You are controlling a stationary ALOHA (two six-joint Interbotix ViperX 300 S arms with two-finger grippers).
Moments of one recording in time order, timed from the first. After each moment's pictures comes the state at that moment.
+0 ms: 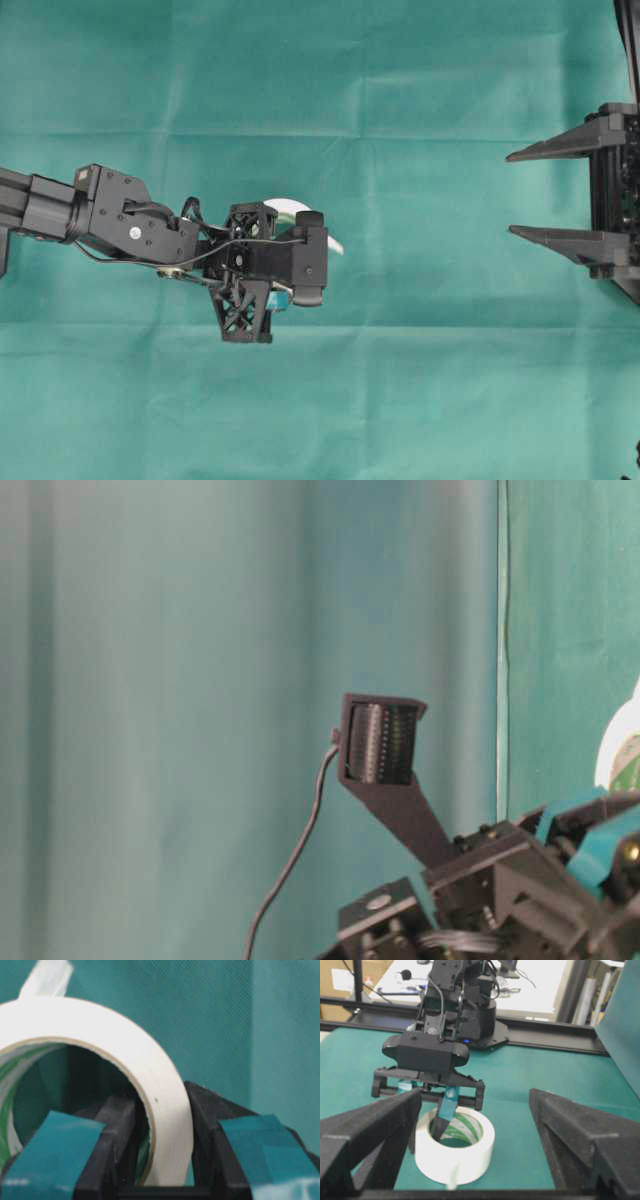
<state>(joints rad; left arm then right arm) -0.12 0.21 0.51 -0.02 0.28 -0.07 0.00 -0.93 1.29 0.00 -0.42 0.05</state>
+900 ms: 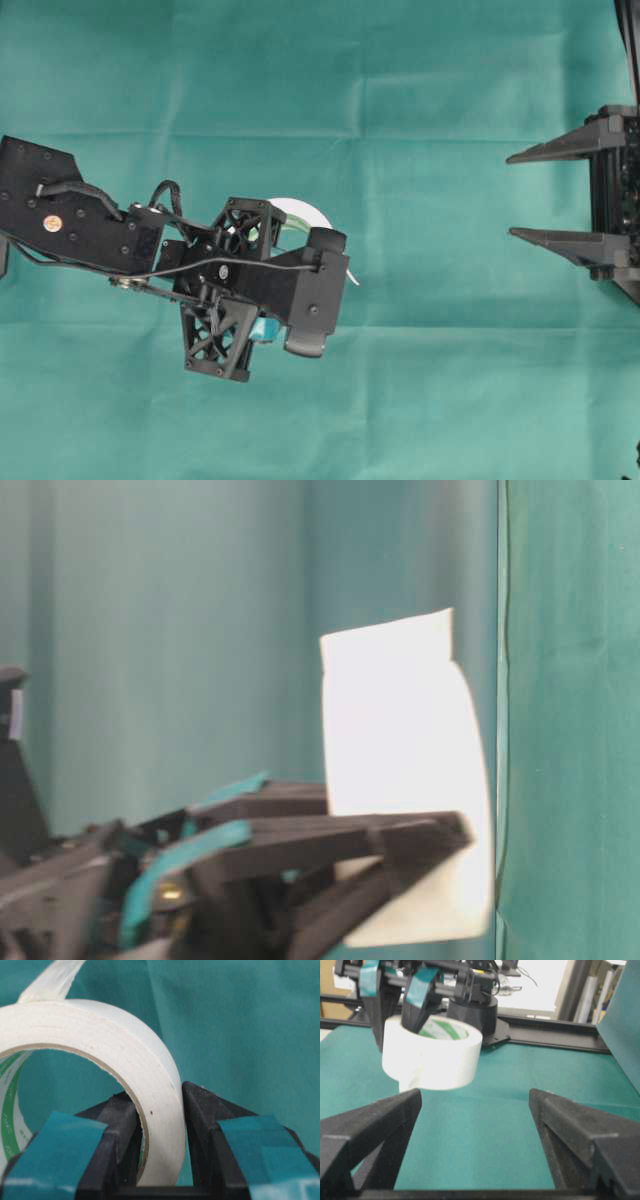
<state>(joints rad) -0.19 0.00 0.20 0.00 0.81 0.02 0.00 -0.93 1.30 0.00 -0.42 0.05</state>
